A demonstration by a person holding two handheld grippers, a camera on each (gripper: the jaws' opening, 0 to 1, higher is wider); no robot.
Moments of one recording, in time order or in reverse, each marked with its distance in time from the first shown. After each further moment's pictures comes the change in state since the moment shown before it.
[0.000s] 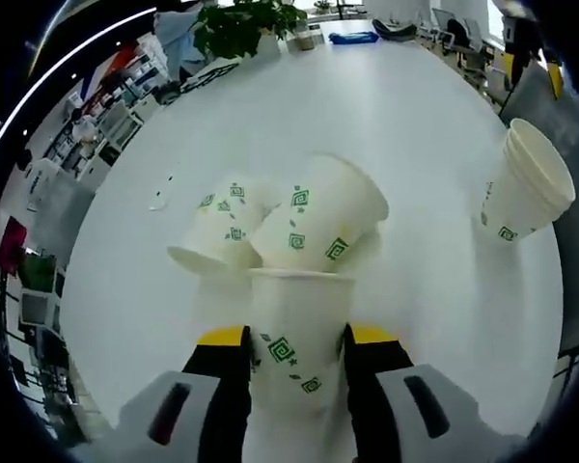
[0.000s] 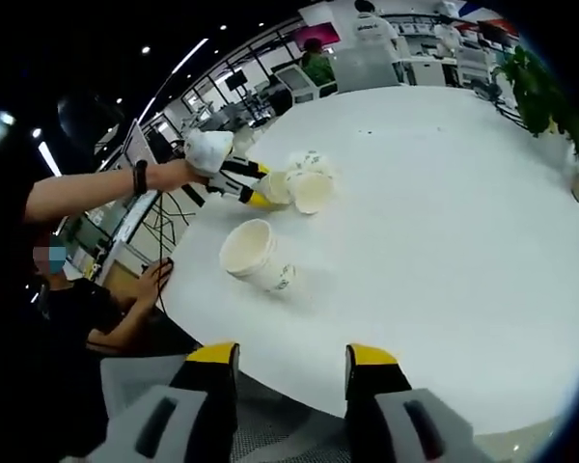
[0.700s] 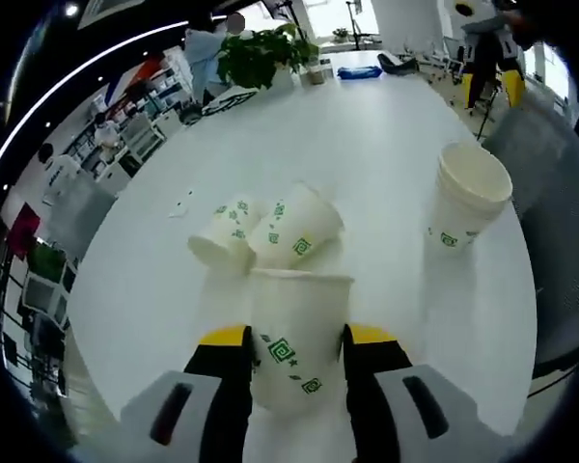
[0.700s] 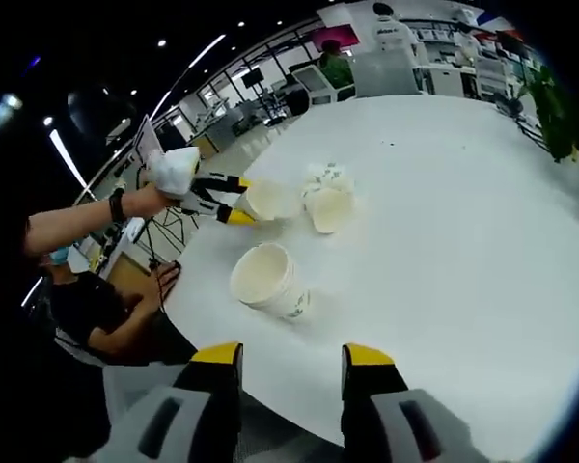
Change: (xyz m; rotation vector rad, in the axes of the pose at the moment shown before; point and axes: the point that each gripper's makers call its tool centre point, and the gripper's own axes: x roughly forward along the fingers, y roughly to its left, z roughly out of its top) left arm -0.074 -0.037 0.003 -0.026 -0.153 0.058; right arm 0.019 0.015 0.042 -0.076 0.000 0.041
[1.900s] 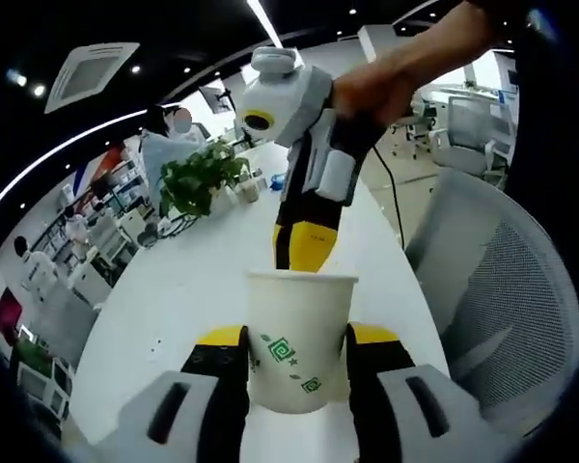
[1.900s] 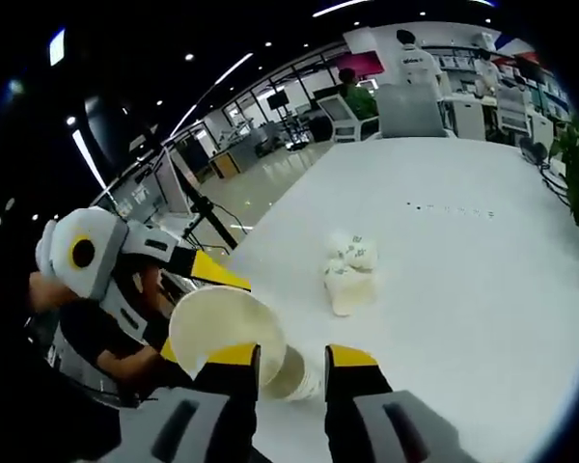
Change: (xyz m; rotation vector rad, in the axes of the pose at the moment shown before) left arm -0.063 -0.111 0.174 0.176 -0.337 -0.165; right arm 0.003 0.017 0.097 -0.090 -0.097 0.068
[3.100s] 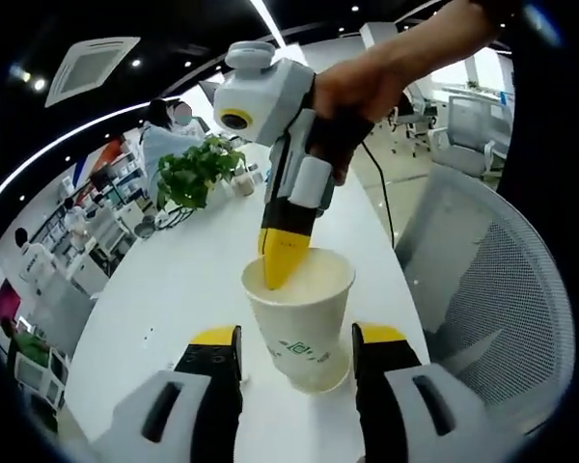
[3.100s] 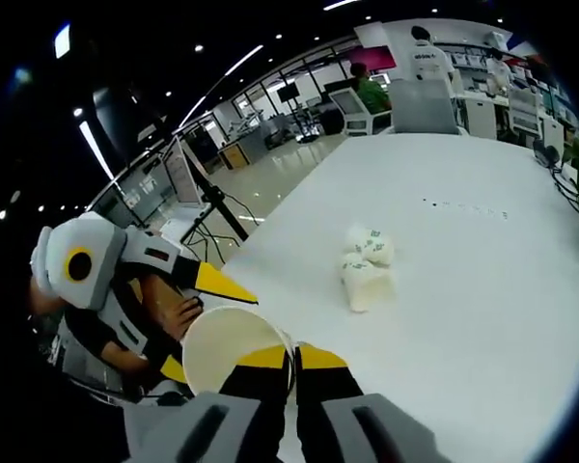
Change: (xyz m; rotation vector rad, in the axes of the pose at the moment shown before) left arm -0.011 -0.016 -0.020 -0.044 0.044 0.008; right arm 0.011 0.017 -0.001 -0.022 0.038 0.029
